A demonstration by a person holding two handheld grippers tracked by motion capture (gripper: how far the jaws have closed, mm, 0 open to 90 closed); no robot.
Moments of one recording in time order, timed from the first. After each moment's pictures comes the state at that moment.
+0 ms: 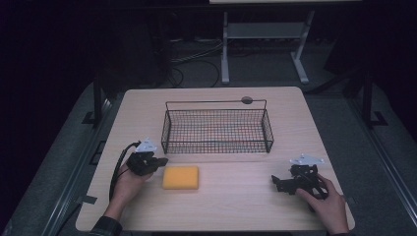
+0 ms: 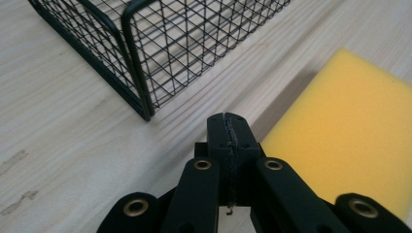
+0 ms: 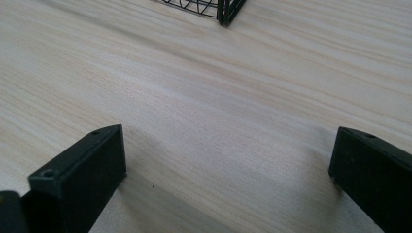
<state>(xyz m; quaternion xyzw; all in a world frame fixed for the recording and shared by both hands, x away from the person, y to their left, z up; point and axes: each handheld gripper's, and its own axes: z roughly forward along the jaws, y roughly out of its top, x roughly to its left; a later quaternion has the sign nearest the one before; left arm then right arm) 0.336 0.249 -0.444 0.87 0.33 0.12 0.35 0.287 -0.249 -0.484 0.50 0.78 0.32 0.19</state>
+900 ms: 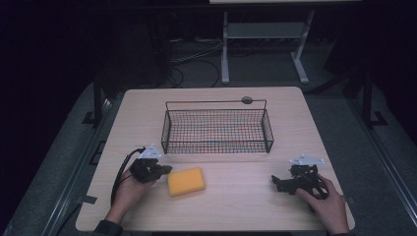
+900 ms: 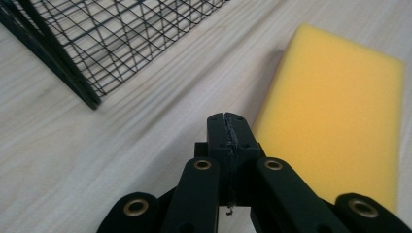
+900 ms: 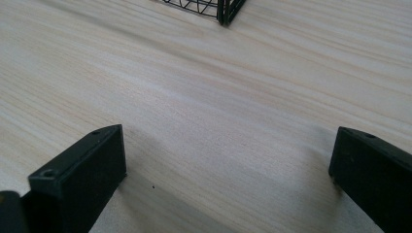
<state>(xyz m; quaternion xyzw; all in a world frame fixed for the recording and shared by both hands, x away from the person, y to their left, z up) 0.317 0.236 -0.445 0.88 0.32 0.08 0.35 0.287 -0.249 -0.484 0.50 0.78 0.32 0.19</state>
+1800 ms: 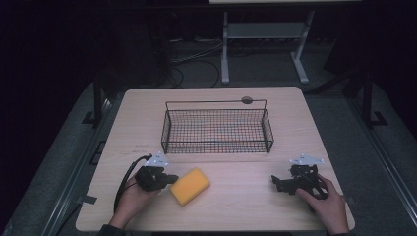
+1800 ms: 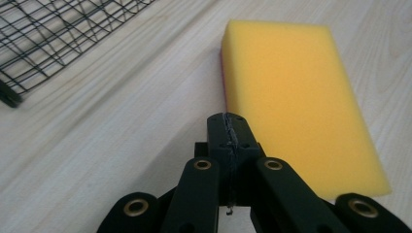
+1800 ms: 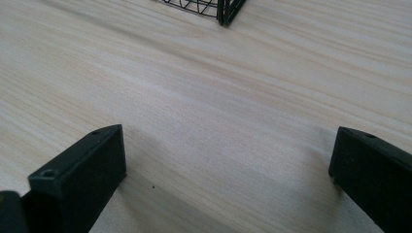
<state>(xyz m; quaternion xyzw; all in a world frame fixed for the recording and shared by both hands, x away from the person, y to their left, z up) 0.295 0.217 -0.444 0.89 0.30 0.05 0.34 0.287 -0.249 -0.484 0.50 0.78 0.32 0.19</state>
